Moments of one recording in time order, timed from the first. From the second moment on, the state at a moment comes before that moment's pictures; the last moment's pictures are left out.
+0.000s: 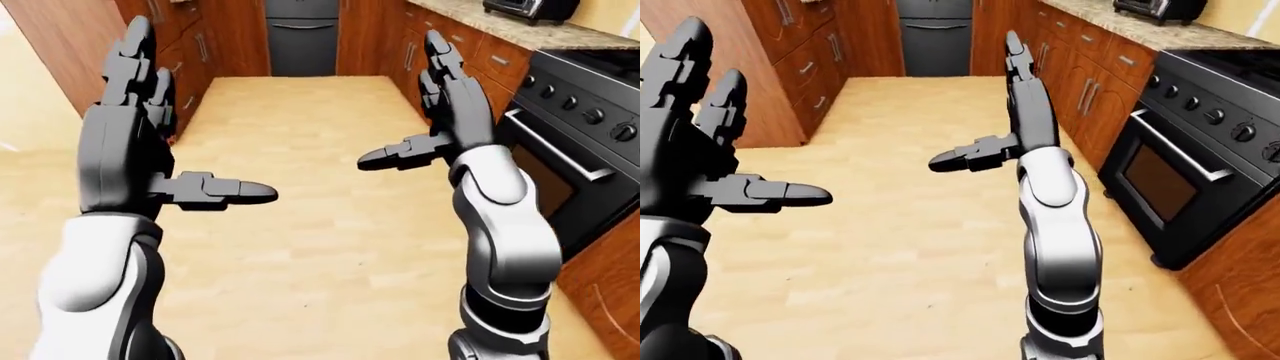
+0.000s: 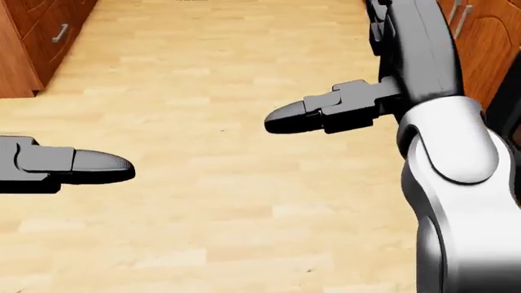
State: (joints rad) left arm -0.53 0.24 0.18 -0.98 0.04 1.15 -0.07; right arm -0.69 -0.11 -0.03 -0.50 -0.17 0.94 0.09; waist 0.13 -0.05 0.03
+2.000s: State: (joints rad) left arm -0.51 0.21 0.14 -0.97 0.06 1.17 -0.09; right arm -0.61 -0.10 -0.03 -0.50 -0.18 0.90 0.10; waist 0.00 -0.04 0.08
